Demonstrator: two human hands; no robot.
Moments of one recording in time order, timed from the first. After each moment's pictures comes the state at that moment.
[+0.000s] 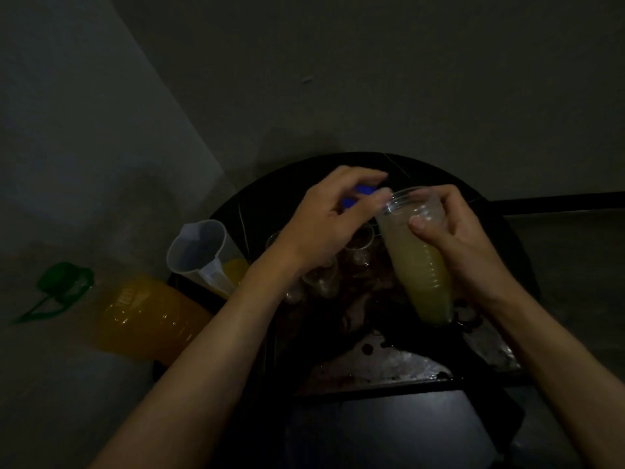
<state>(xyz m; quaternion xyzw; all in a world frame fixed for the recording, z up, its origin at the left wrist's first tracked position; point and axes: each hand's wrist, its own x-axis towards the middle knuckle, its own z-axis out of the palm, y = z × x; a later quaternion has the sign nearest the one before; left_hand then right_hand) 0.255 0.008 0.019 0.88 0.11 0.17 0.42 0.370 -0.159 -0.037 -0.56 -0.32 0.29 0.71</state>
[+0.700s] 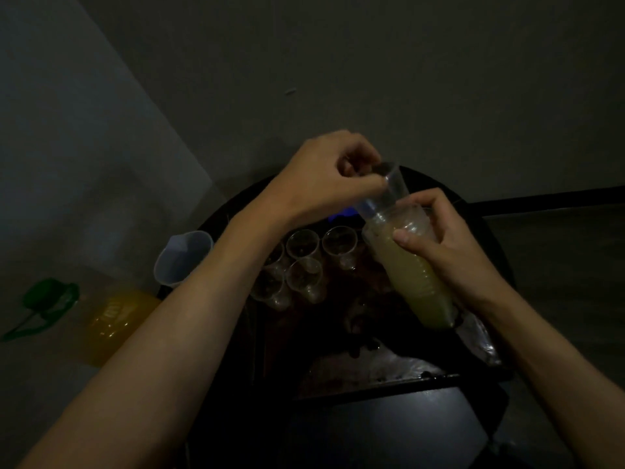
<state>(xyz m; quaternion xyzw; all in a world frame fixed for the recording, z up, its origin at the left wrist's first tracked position) 0.296 0.006 0.076 0.95 0.08 0.11 0.30 0.381 -0.177 -0.036 -0.58 -0.35 0.27 0.68</state>
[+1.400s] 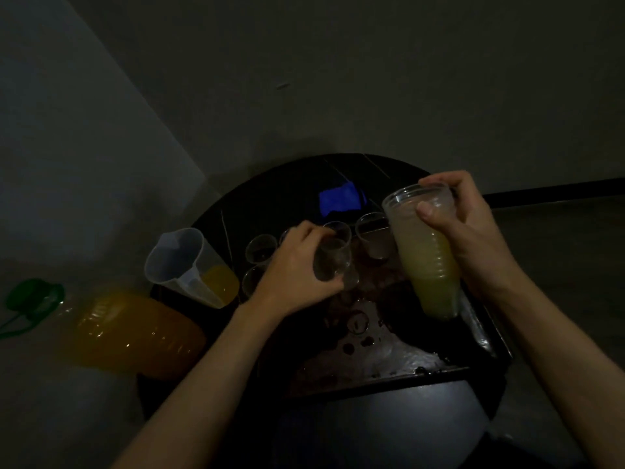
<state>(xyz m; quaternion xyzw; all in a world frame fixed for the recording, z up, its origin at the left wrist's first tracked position) 0.232 0.010 -0.052 0.96 0.18 0.09 0.20 0.397 -0.187 -0.040 -0.56 -0.29 0.24 0.74</state>
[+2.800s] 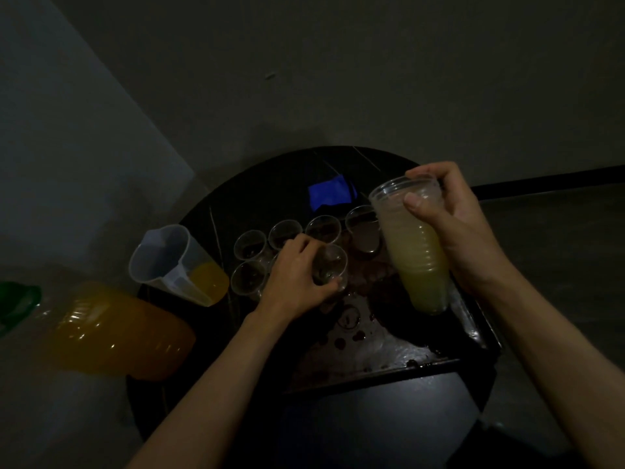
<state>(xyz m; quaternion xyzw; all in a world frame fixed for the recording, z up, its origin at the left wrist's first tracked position) 0.236 0.008 -0.100 0.96 0.20 0.10 0.17 0.397 -0.189 -0.038 -0.57 -0.29 0.24 0.73</state>
